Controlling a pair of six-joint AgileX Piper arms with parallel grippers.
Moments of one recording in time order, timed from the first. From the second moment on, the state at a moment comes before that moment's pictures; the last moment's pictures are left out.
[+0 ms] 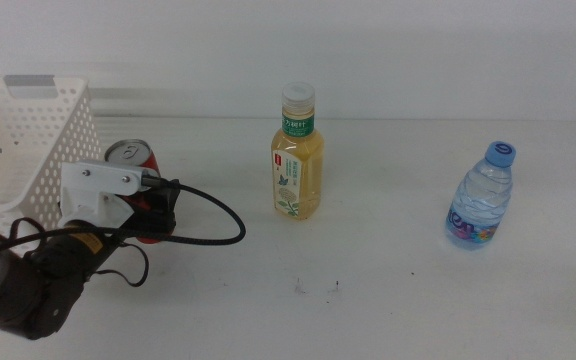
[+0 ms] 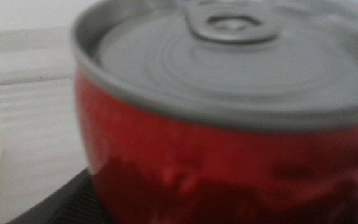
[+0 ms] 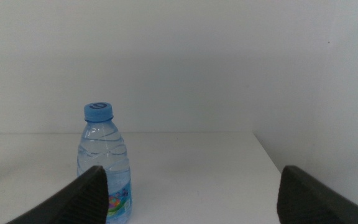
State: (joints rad) left arm -0.09 1.97 -0.57 0.20 -1.08 -0.14; right arm -0.07 0.00 0.00 0.04 0.09 -0.06
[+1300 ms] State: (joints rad) left arm -0.07 1.37 -1.15 0.07 0.39 -0.04; right arm -0.07 0.00 0.00 0.04 0.09 -0.06
